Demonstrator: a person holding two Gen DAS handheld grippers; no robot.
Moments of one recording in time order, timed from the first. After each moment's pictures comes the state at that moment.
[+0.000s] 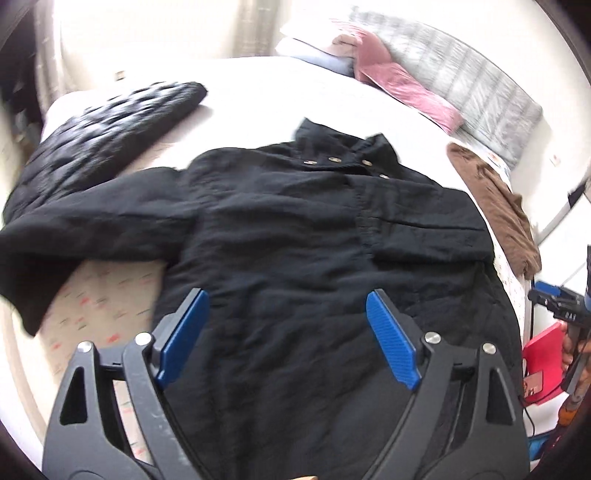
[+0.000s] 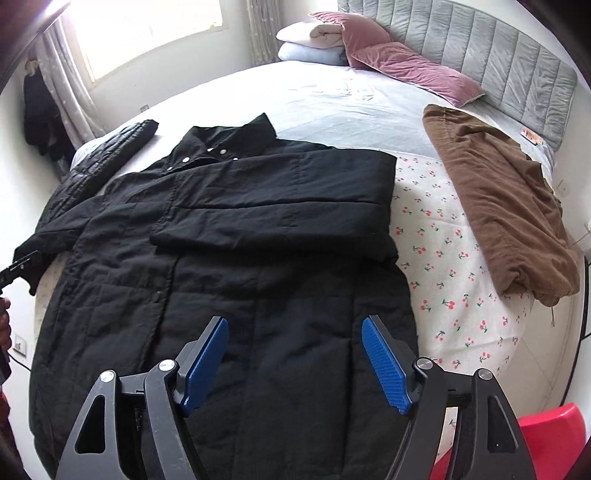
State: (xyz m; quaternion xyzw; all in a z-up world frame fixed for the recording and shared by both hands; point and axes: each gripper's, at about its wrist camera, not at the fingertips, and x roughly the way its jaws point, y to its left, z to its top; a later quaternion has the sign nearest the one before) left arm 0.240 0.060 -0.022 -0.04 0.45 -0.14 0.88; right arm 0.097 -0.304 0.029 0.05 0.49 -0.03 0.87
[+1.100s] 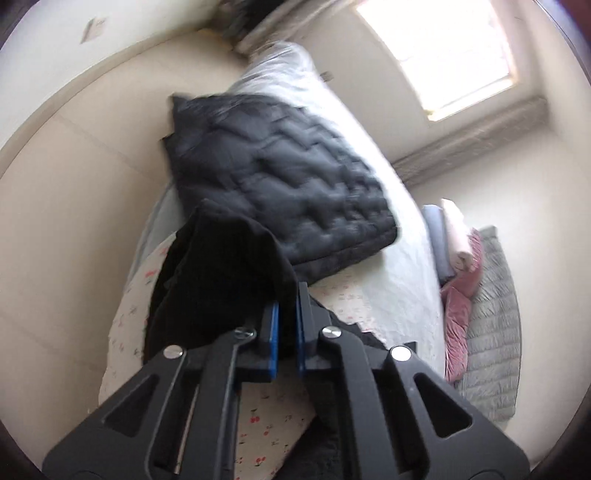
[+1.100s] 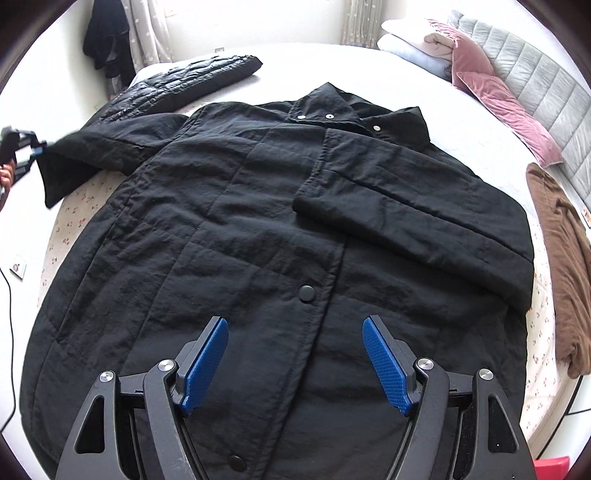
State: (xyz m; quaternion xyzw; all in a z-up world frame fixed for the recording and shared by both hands) left arm 0.325 0.383 -0.038 -0.45 0.33 0.04 0.83; right arm 0.150 -0.116 -0.017 -0.06 0.53 0.06 0.85
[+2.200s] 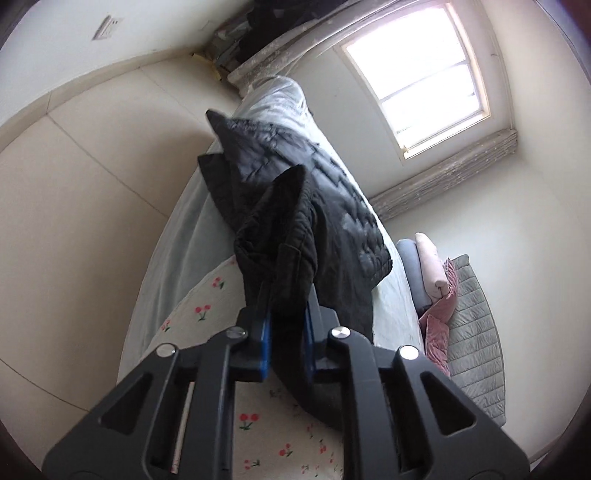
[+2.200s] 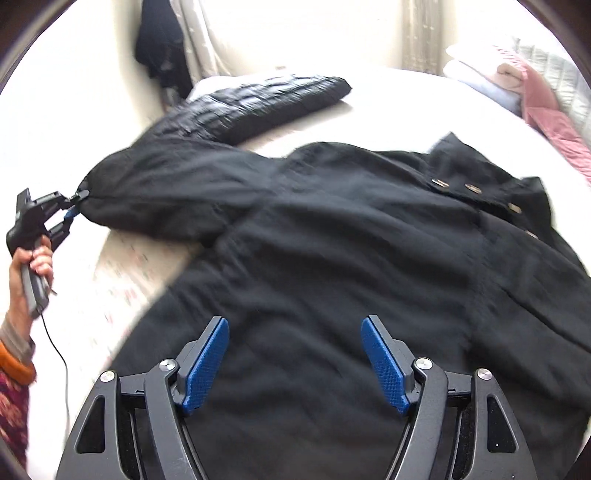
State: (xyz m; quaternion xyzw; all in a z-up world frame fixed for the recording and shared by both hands) left arm 0.273 0.435 -0.113 -0.48 0.24 0.05 0.85; right arm 0.259 0.014 -0.041 -0.03 0.48 0.20 0.86
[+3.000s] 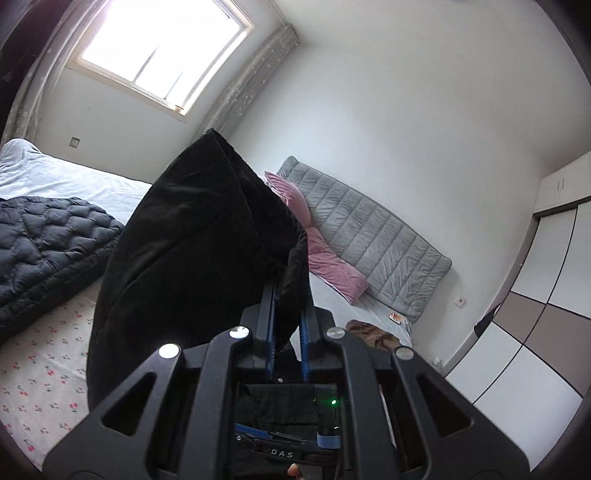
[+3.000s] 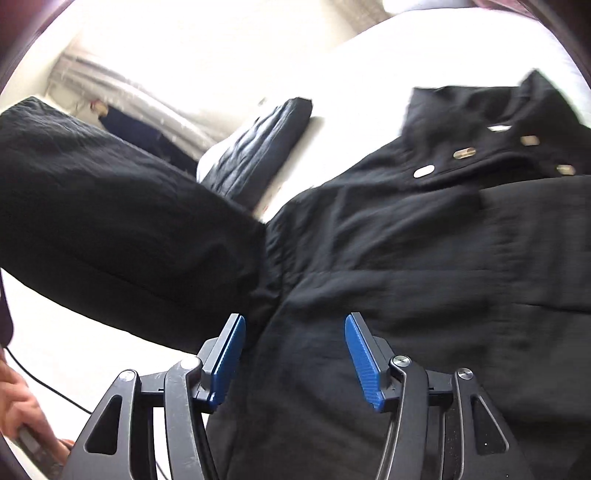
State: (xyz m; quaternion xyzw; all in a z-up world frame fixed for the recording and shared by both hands) left arm 0.325 0.081 0.091 -0.24 0.18 -0.29 0.91; right arm 0.323 -0.122 -0.043 0.26 0.48 0.22 0.80
